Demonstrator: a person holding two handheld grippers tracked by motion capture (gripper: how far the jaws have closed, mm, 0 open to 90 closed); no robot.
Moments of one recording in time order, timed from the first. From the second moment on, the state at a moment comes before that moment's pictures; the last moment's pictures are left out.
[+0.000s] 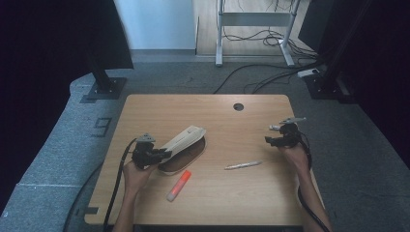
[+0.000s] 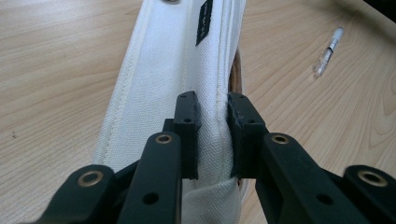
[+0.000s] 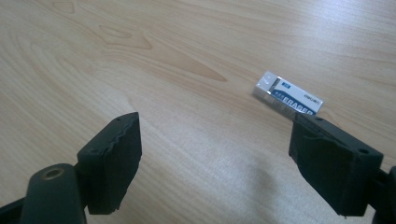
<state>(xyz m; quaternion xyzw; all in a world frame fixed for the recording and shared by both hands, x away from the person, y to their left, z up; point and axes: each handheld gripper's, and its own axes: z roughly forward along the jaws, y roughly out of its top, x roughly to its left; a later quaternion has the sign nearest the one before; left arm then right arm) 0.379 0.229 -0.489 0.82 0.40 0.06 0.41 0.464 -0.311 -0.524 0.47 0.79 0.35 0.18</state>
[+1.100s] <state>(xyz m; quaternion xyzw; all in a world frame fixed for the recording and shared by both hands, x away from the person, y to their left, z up) 0.380 0.230 -0.489 0.82 0.40 0.05 0.42 0.516 -0.328 -0.532 0.49 0.79 0.32 0.18</state>
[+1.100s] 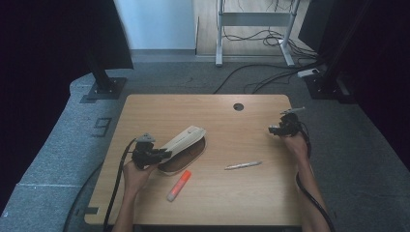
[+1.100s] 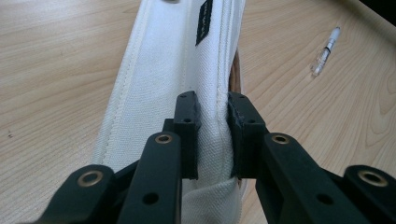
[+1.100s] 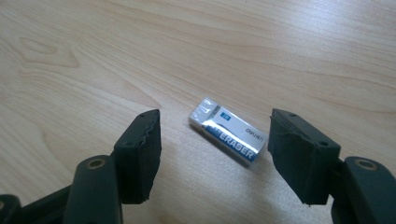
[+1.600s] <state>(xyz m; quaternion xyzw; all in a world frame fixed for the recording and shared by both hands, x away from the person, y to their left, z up) 0.380 0.230 -0.489 0.82 0.40 0.05 0.41 0.518 -0.327 -0.540 0.48 0.80 0.33 0.15</state>
